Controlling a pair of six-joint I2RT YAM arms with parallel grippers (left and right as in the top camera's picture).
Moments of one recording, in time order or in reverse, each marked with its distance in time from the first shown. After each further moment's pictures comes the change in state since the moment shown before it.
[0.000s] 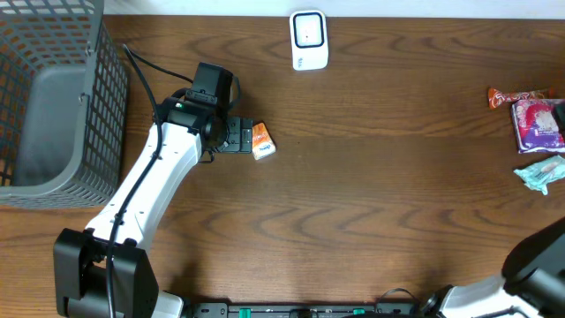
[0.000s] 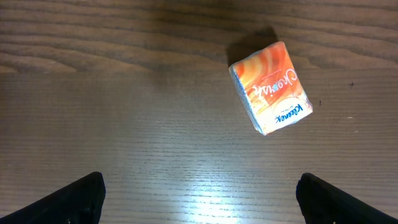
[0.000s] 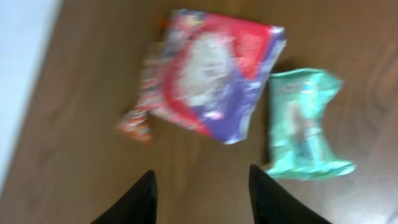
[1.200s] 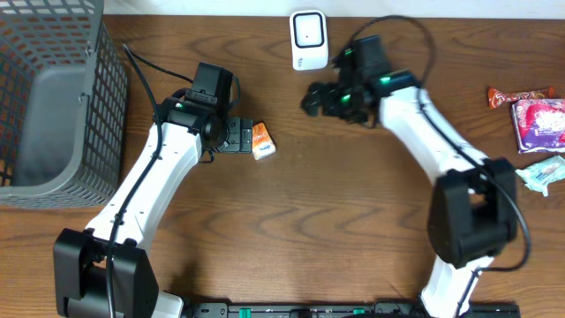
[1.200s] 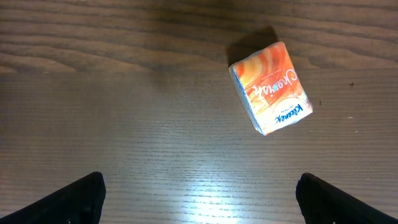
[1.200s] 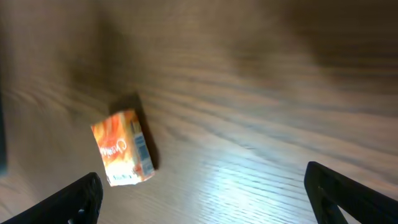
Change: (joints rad) left arm 0.000 0.000 0.000 0.000 0.000 0.000; right arm 0.948 0.241 0.000 0.114 -0.340 -0.235
